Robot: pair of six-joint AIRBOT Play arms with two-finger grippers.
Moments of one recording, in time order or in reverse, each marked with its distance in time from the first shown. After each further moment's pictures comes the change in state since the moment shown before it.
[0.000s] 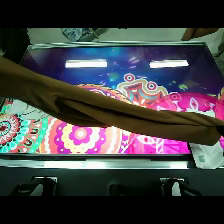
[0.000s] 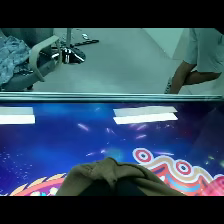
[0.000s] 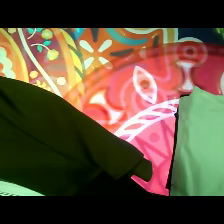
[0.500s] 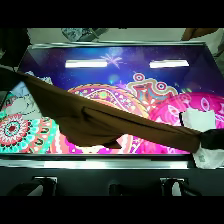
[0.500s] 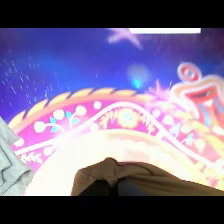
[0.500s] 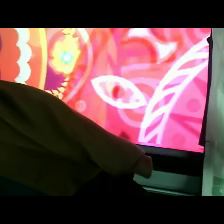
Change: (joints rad) left arm -0.078 -0.153 -0.404 0.065 0.109 0.083; right arm 0.001 -0.060 -0.358 -0.060 -0.079 0.023
